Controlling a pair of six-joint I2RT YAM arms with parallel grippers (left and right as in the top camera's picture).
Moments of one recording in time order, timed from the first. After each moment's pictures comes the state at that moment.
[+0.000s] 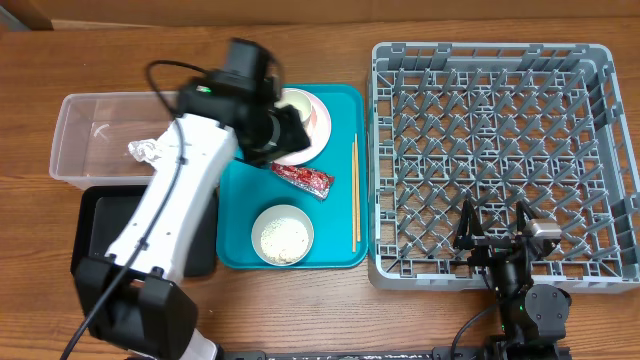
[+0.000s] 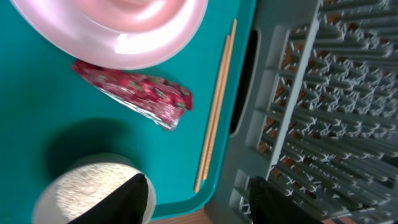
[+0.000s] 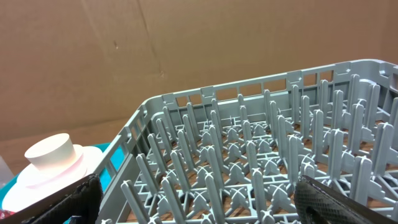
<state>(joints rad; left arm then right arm) -0.32 1.74 1.63 -1.12 0.30 -0.58 0.05 0.01 0.02 -0.04 -0.02 0.22</state>
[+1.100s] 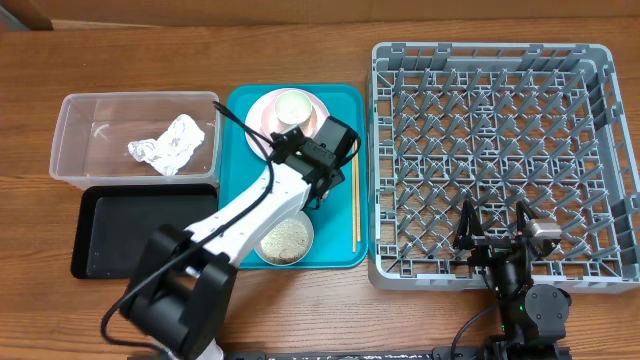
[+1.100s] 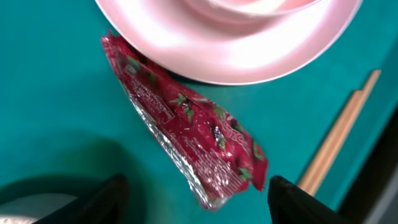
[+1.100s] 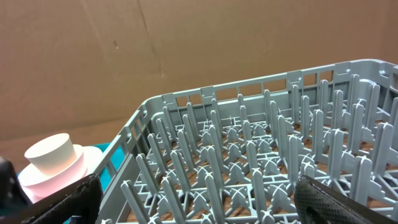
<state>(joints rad) -0.60 1.81 1.24 -0.69 -0.27 -1.09 0.05 0.01 0.02 -0.04 -0.02 0.22</state>
